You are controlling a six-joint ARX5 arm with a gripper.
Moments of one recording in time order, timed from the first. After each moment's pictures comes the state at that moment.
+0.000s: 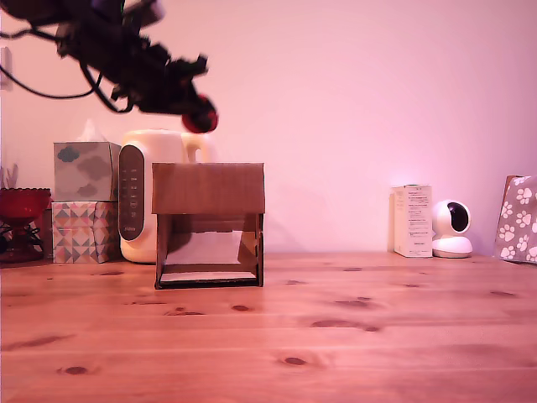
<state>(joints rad) -0.28 1.81 1.41 0.13 0.29 0.03</state>
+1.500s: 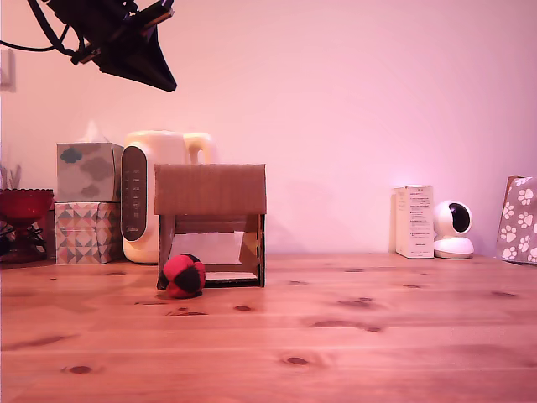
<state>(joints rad) -0.27 1.60 1.43 -0.32 0.35 0.06</state>
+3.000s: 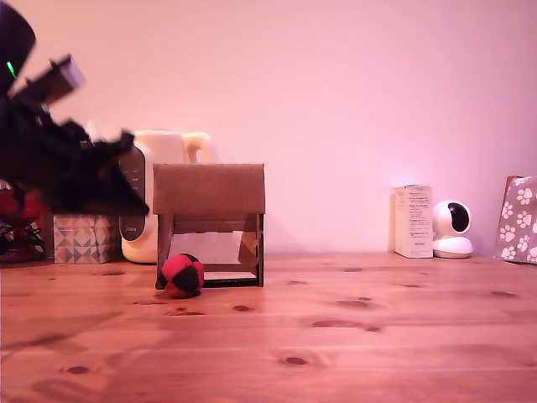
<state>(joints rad) -0.32 1.50 0.56 0.51 0.29 -0.10</state>
